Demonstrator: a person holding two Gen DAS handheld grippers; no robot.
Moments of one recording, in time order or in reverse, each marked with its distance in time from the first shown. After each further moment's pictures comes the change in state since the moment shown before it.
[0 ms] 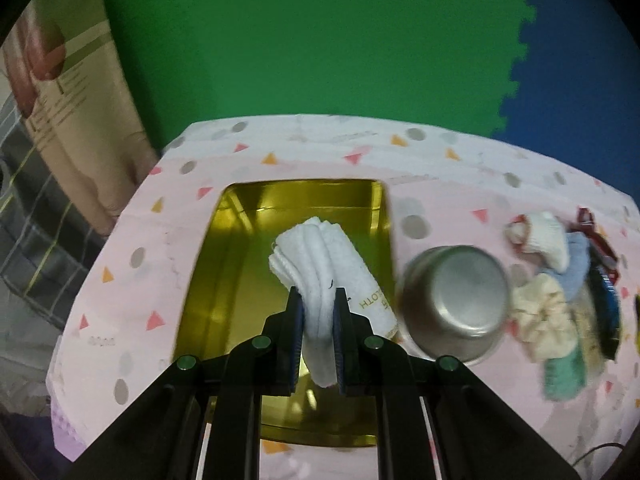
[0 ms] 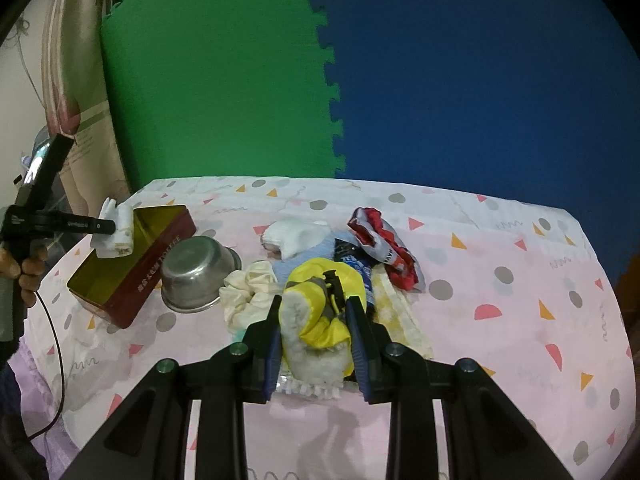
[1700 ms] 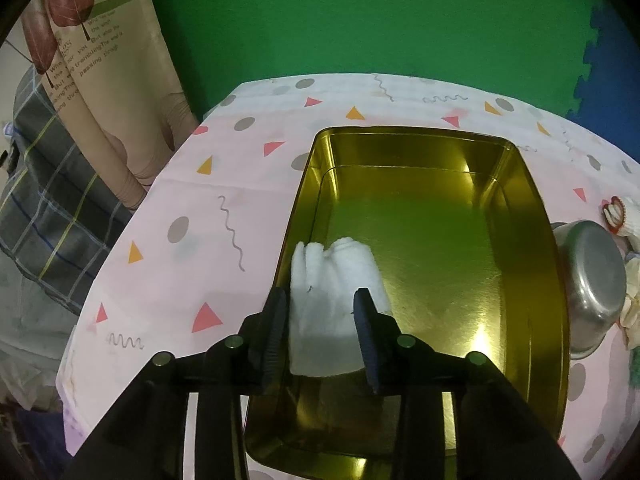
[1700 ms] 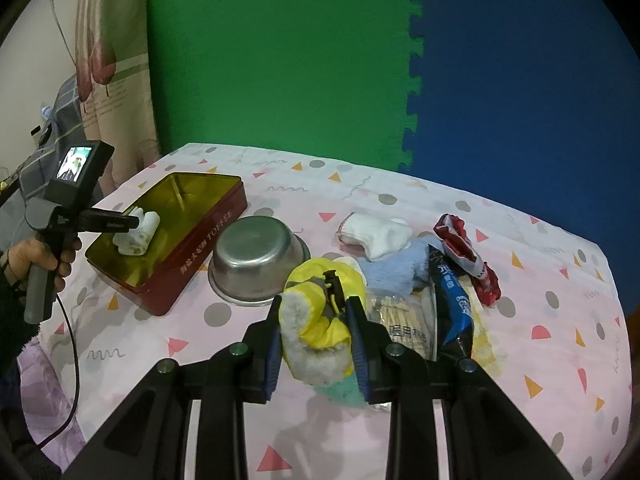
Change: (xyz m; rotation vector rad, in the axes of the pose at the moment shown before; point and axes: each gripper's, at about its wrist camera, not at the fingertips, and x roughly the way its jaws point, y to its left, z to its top) left arm 0.061 0.074 -0.023 -0.025 0.046 0.100; right arm 0.027 0.087 0.007 -0.141 0.069 0.041
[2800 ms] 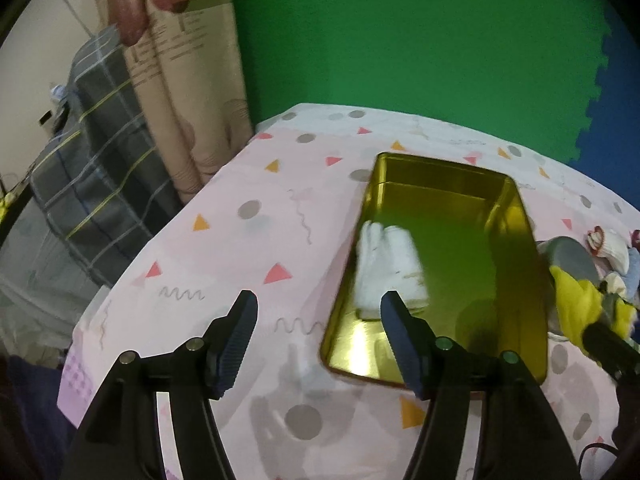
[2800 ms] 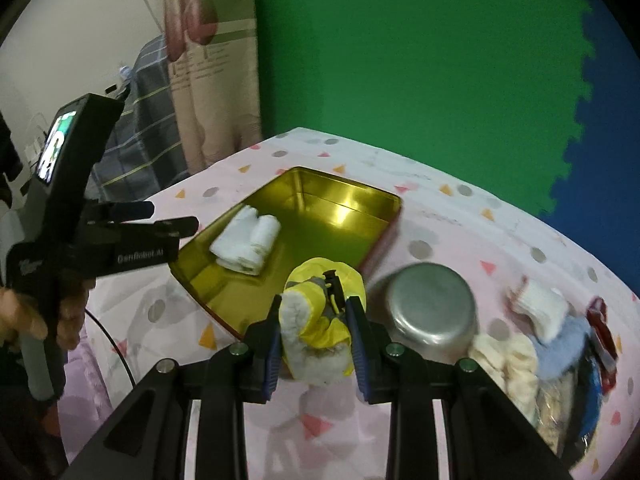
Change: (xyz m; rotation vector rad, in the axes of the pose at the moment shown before) left arm -0.067 0.044 -0.046 -0.156 -0.105 0.054; right arm 0.066 0.139 0.047 -0.207 0.035 0.289
